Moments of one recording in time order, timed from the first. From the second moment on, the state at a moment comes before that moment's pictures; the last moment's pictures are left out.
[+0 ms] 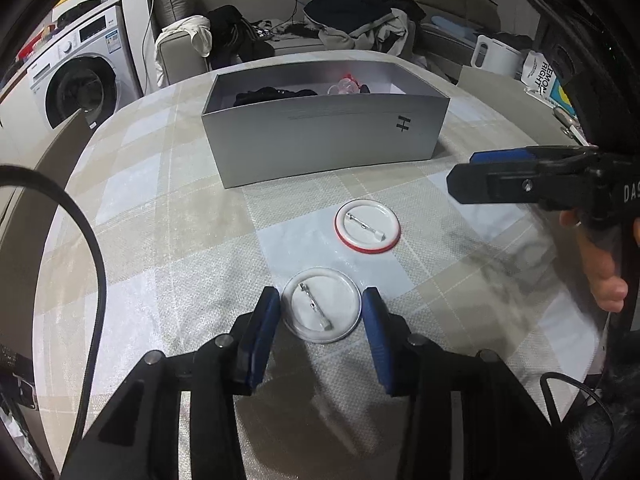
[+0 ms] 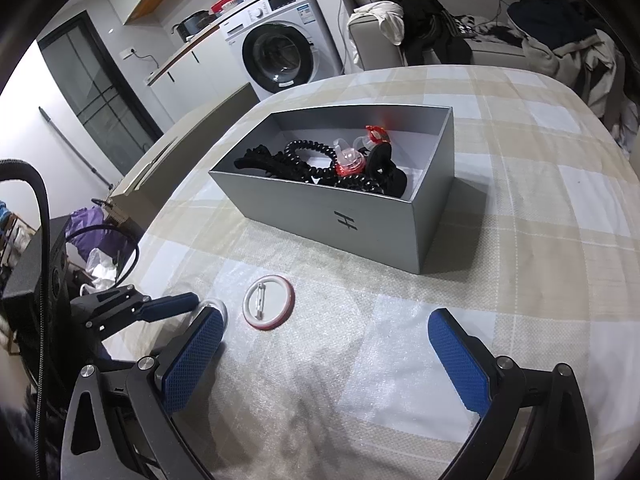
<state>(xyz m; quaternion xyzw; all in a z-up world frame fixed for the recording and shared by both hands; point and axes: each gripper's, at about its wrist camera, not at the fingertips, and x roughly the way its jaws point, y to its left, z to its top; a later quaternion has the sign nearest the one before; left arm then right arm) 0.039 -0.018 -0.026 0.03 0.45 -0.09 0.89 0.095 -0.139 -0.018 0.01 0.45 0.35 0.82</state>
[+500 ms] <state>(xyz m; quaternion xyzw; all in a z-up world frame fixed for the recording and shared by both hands) 0.022 0.018 -0.008 -0.05 0.41 -0.06 0.91 0.090 -0.093 -0.027 -0.06 0.46 0.38 0.80</state>
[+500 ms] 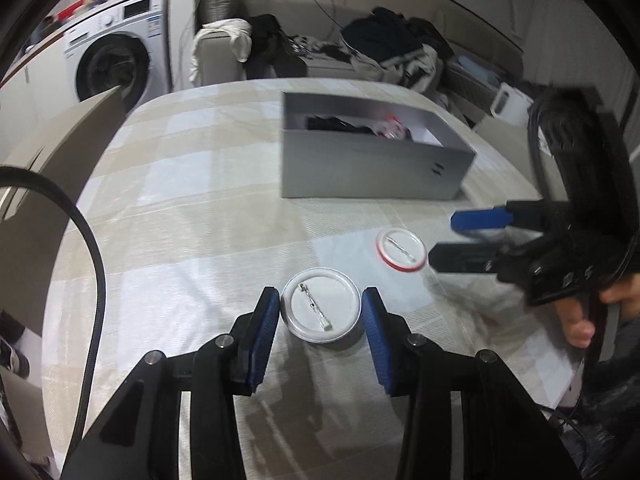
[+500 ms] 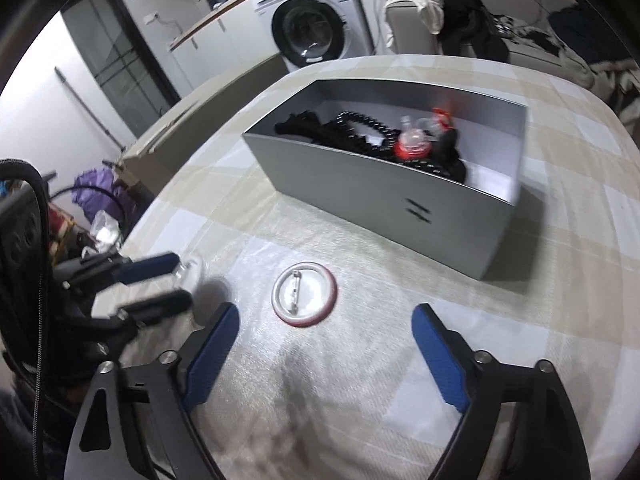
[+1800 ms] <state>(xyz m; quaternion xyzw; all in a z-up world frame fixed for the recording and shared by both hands) 0.017 0.045 -0.005 -0.08 0.41 -0.03 0.91 0.067 -0.057 -0.036 -0.19 0.39 0.37 0.82</state>
